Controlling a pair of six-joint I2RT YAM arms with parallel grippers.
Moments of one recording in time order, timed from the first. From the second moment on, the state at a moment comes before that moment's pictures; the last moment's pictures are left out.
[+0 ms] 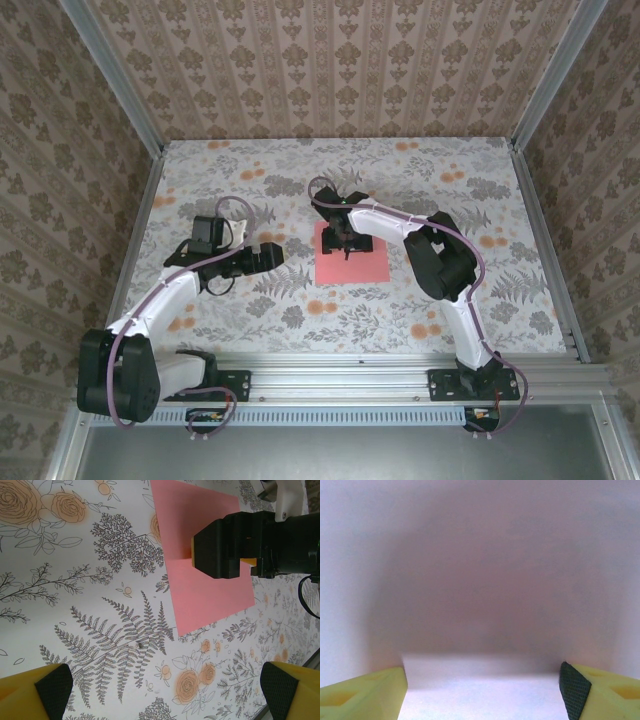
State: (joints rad) left arm -0.23 1.18 0.67 -0.40 0.60 -0.36; right arm 0.65 2.19 1.67 -0.87 0.18 0.66
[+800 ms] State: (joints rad) left arm -0.23 1.20 0.66 -0.41 0.60 -0.35; right arm 0.64 2.13 1.54 -0.73 0.18 0.66
